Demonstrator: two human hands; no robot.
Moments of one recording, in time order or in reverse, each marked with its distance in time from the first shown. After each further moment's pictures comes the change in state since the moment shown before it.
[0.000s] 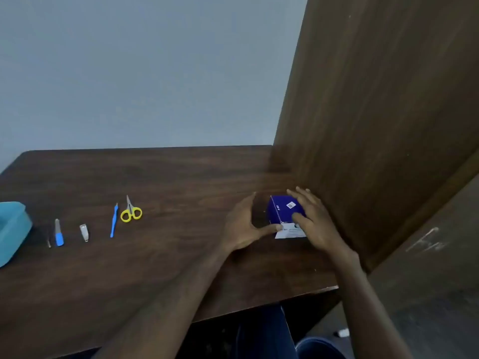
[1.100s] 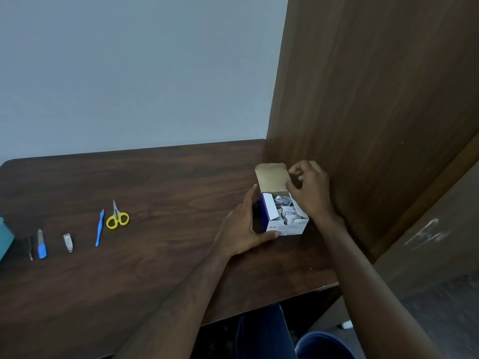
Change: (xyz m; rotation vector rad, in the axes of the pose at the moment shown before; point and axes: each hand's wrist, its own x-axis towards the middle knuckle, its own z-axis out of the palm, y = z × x) left_hand 0.009 -0.004 0.019 -0.068 0.020 0.154; right_hand 0.064 0.010 -0.006 -0.040 0.404 -0.117
